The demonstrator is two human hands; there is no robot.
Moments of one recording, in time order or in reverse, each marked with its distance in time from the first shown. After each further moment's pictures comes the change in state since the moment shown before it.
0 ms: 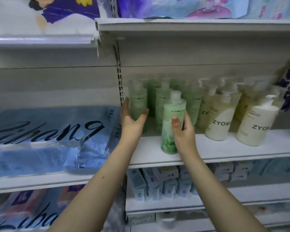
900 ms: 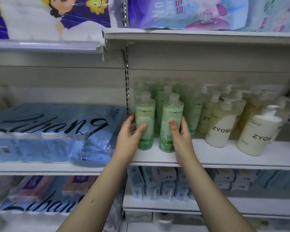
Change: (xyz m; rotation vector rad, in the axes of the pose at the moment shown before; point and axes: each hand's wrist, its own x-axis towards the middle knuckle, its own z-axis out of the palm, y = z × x) left_hand -0.051 -0.003 -0.021 -0.061 -0.076 -0.035; right_hand 0.003 0.006 -0.008 0.159 -0.130 0.171
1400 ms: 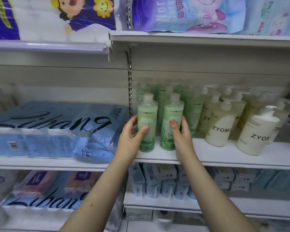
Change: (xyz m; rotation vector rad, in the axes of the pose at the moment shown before) left_hand -0.019 0.005 -0.004 0.067 -0.042 0.063; right_hand -0.006 -0.005 0.000 -0.002 -0.013 -0.004
